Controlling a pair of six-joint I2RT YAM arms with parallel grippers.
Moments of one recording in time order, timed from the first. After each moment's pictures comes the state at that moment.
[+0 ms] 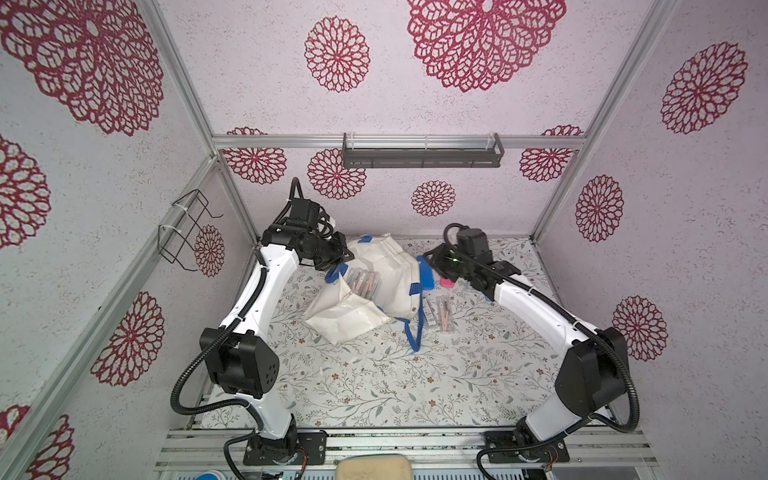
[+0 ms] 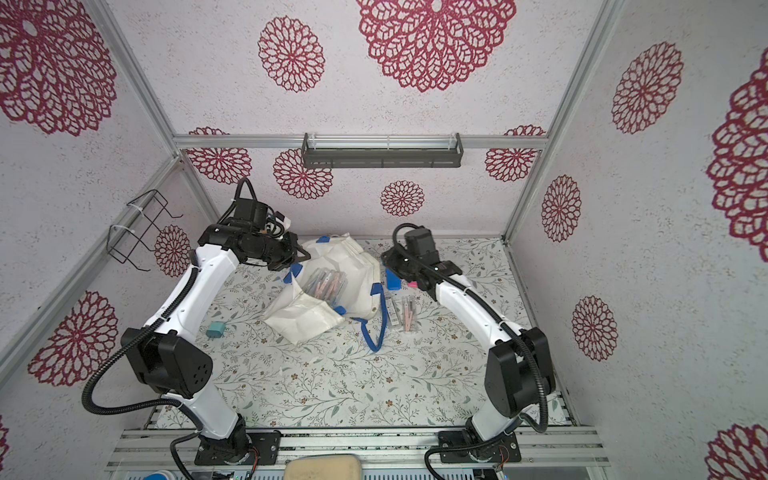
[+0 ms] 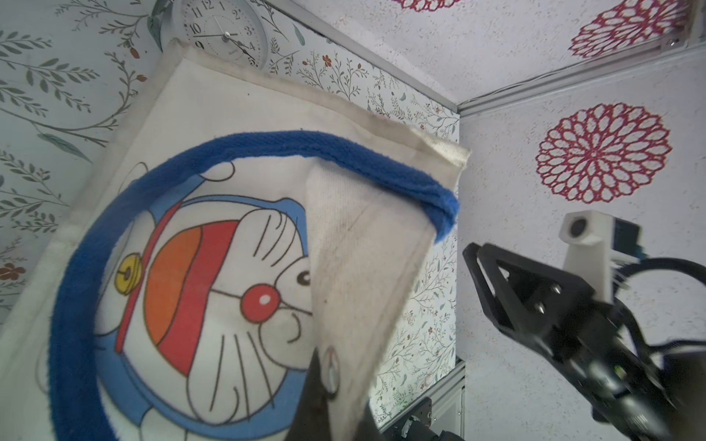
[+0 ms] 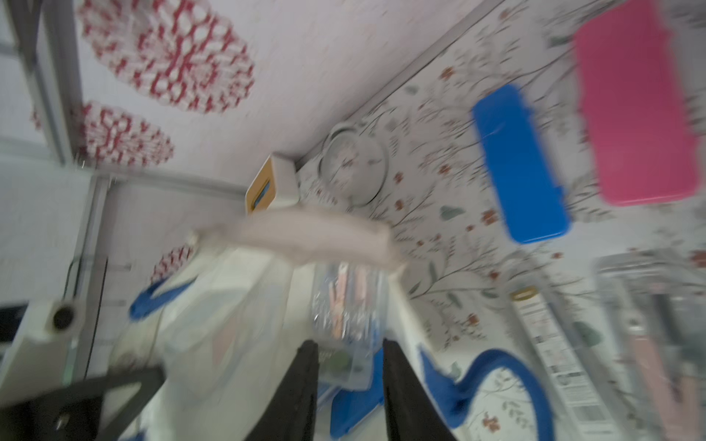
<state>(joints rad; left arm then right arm) -0.20 1.75 1.83 -1.01 0.48 -0.50 0.55 1.62 1.43 -0.34 -0.17 0.95</state>
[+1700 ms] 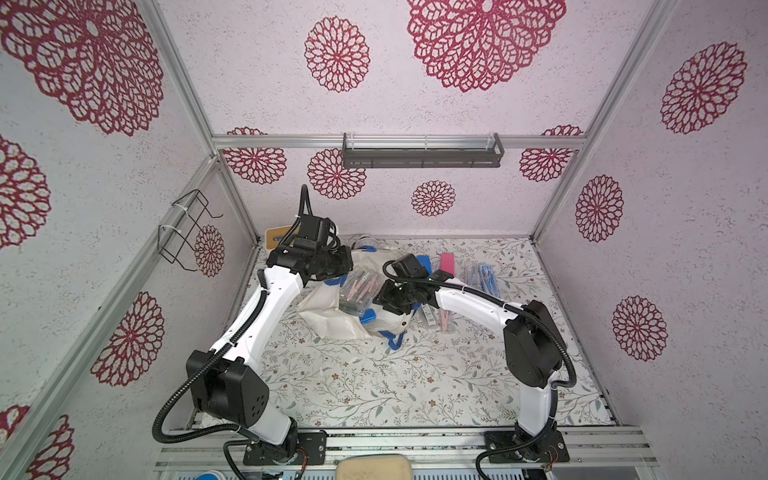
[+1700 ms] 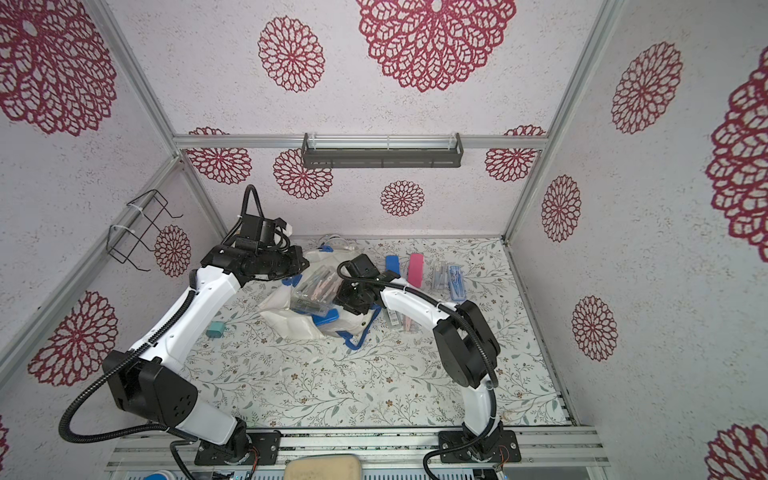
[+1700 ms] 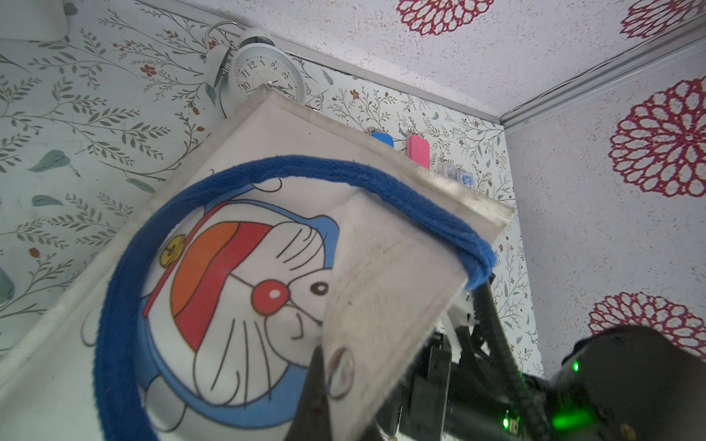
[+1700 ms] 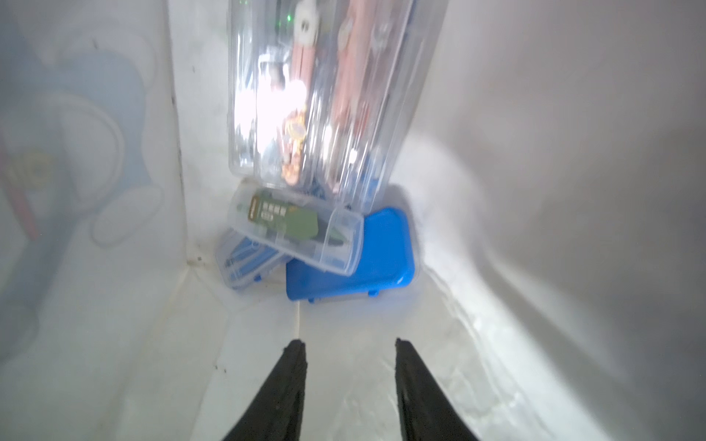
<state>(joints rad) -0.29 1.57 1.57 -0.81 0.24 -0.48 0.74 1.94 1.56 -0.48 -0.28 1.08</state>
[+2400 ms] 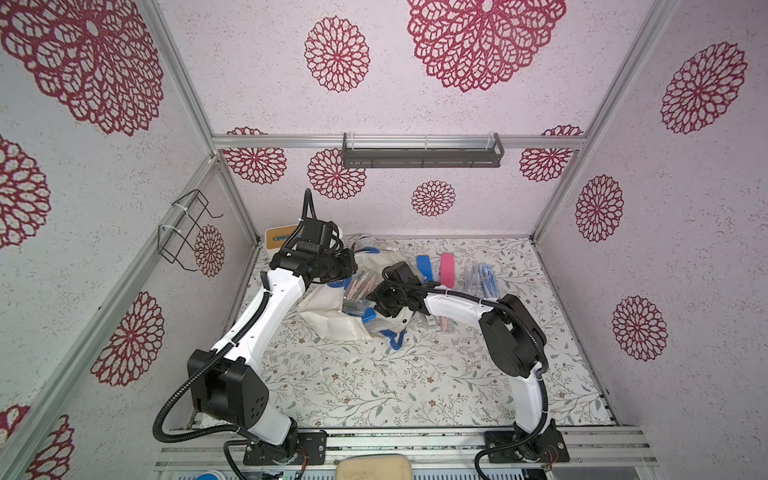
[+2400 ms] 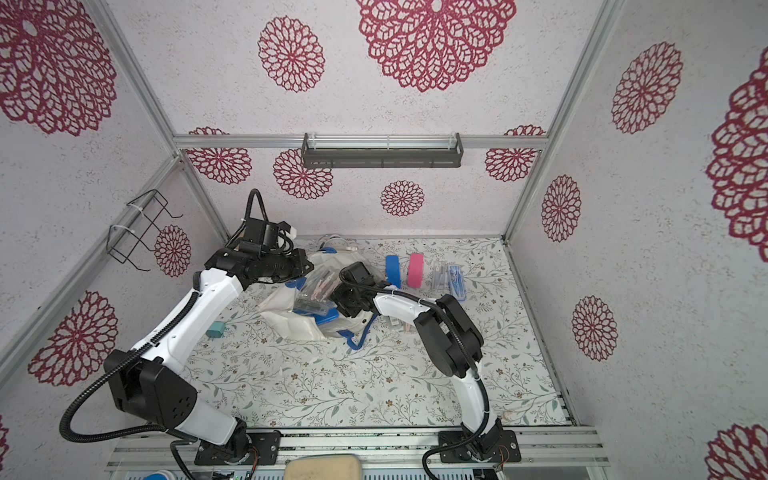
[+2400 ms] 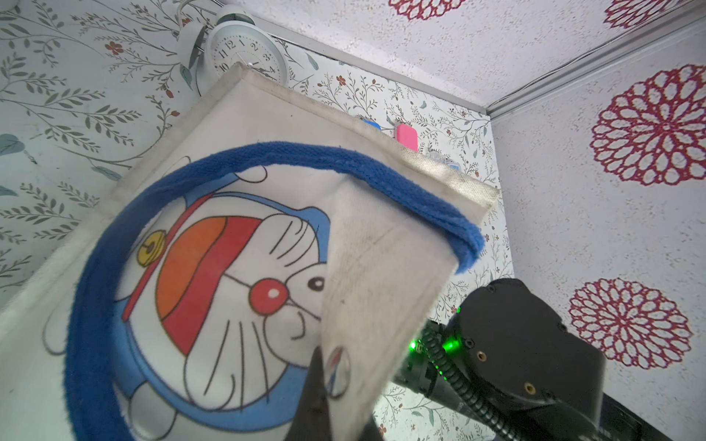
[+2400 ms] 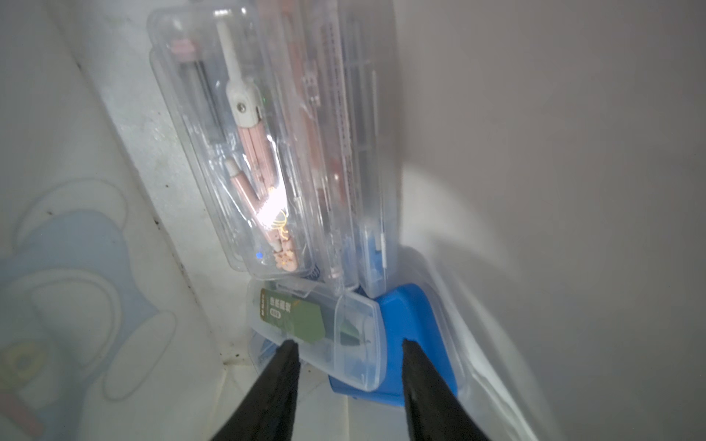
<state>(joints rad) -0.30 1.57 1.54 -0.78 0.27 -0.50 0.75 2.08 1.50 -0.16 -0.25 1.44</state>
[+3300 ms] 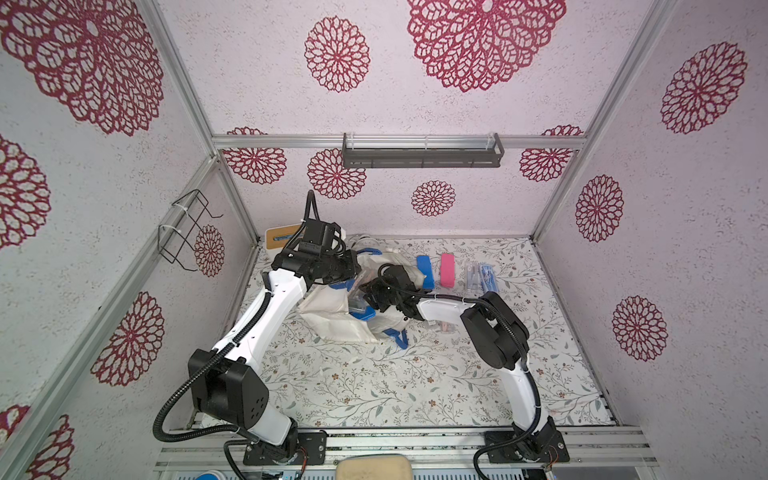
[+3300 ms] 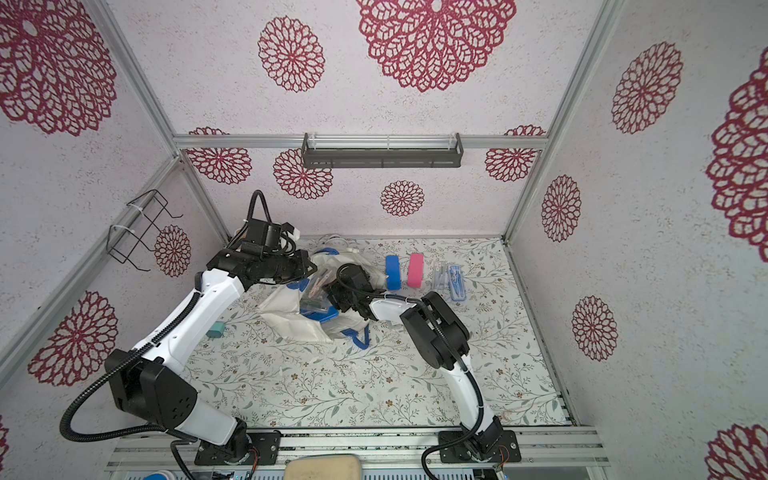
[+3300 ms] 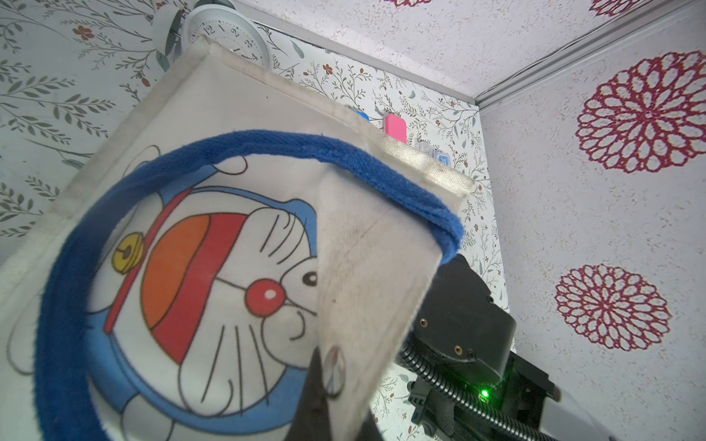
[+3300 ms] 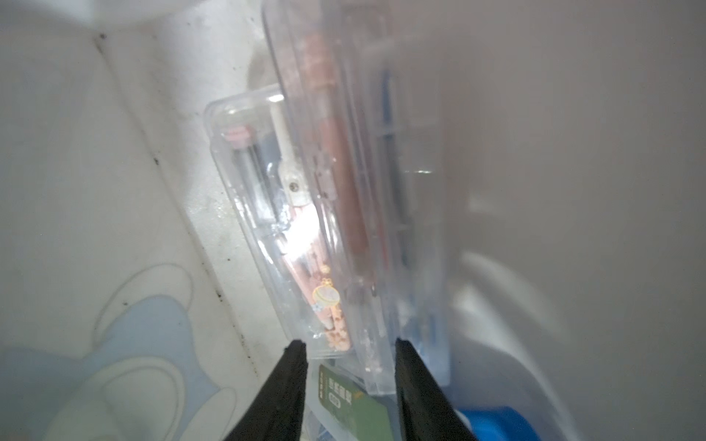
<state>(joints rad) -0.32 1.57 1.53 -0.77 0.31 -0.50 0.75 2.21 1.51 0.23 -0.22 1.58</state>
